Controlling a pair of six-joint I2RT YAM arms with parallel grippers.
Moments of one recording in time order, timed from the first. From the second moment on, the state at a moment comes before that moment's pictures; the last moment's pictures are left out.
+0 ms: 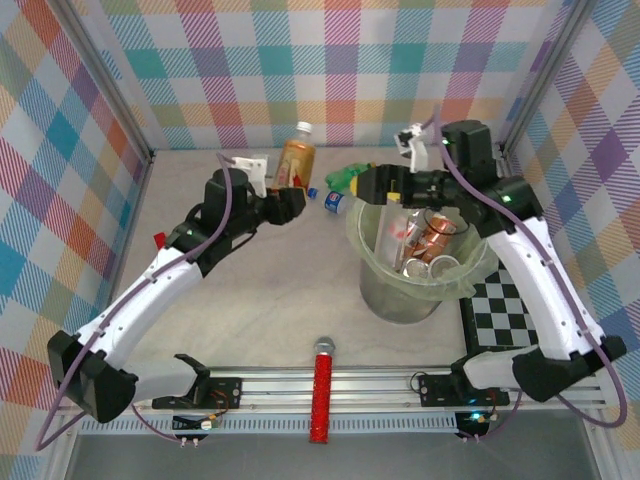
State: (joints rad) left arm -0.57 1.22 1.17 -0.31 0.11 -0.42; right arm 0.47 1.35 1.72 -0.92 -0.57 0.47
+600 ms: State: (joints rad) left arm -0.75 1.18 1.15 -0.27 0.13 -0.44; right arm 0.55 1.54 1.83 -0.85 -0.44 0.50
